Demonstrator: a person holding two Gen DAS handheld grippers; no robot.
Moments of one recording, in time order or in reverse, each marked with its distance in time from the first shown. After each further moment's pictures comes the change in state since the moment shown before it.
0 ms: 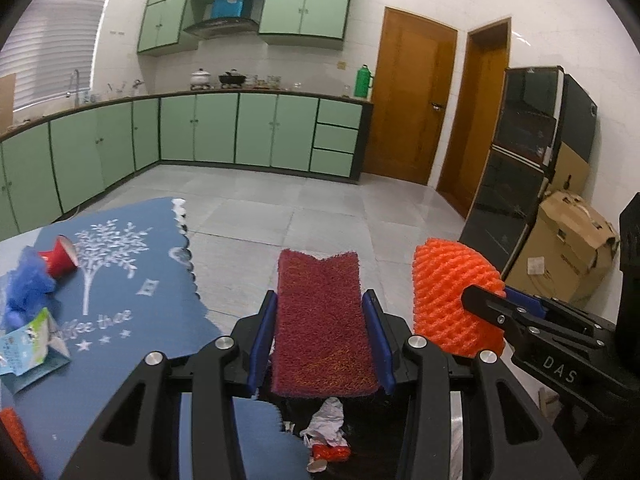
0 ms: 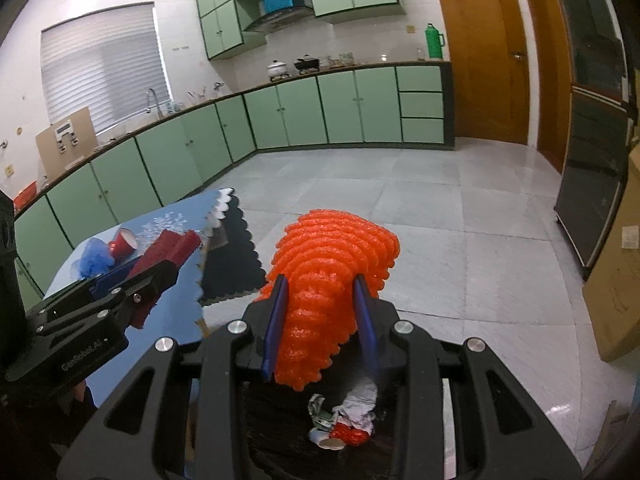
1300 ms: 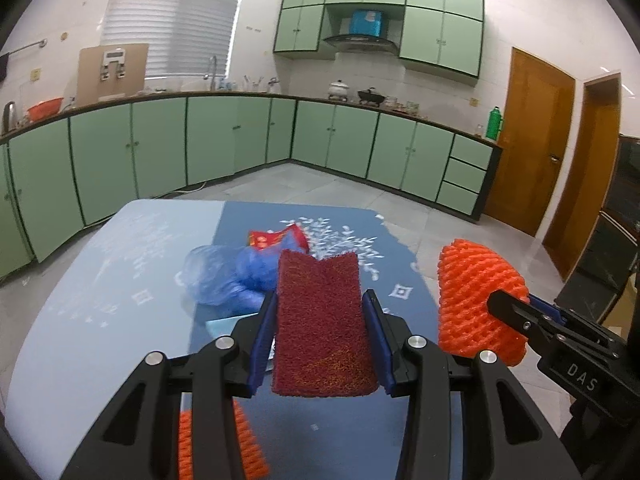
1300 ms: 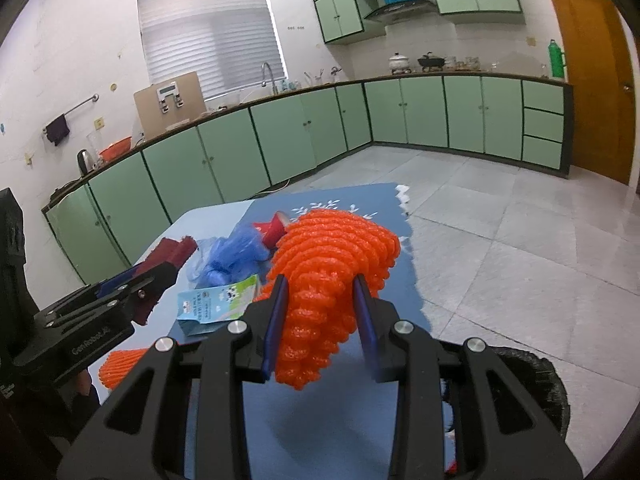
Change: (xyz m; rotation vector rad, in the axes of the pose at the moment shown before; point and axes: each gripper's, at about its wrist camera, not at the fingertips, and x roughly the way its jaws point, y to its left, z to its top) left arm -0.127 0.185 -0.017 -0.233 -0.072 0.389; right arm 0.032 0.199 0.030 -0.187 0.024 0.359
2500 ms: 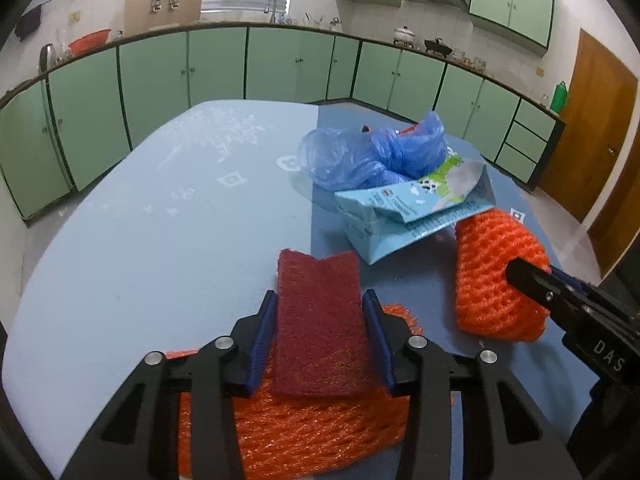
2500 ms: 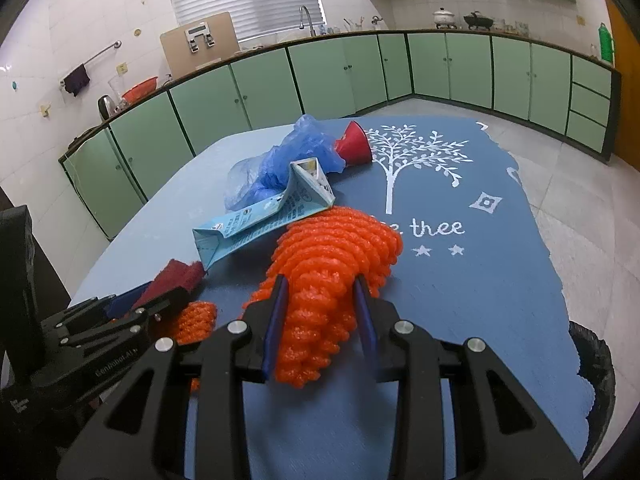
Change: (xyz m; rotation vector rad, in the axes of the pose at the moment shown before) left arm 0.024 0.101 -0.069 -0.125 0.216 0.178; right arm 0.081 0.074 -0.047 -0.070 0.201 0.110
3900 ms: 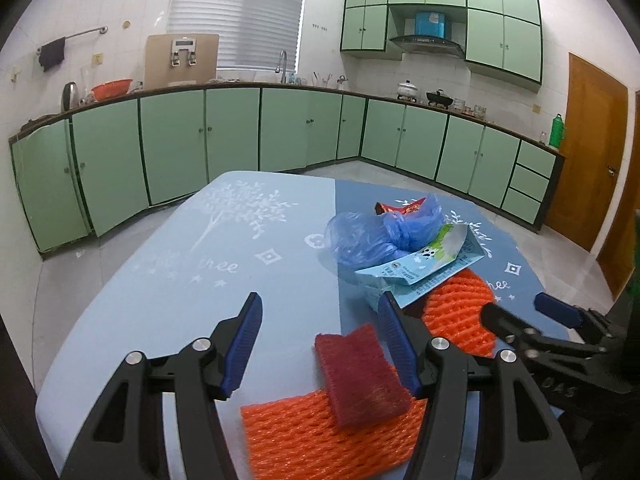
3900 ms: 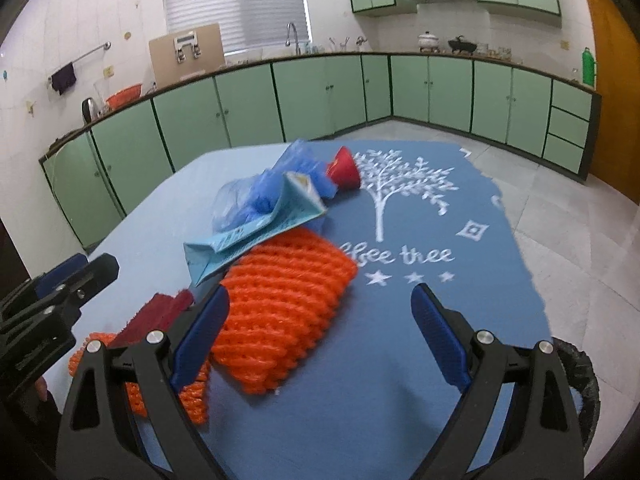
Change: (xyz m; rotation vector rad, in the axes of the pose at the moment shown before) left arm -0.044 0.008 0.013 0.016 -0.219 0.050; right arm 0.011 0.019 0.002 -0.033 -0.068 -0.112
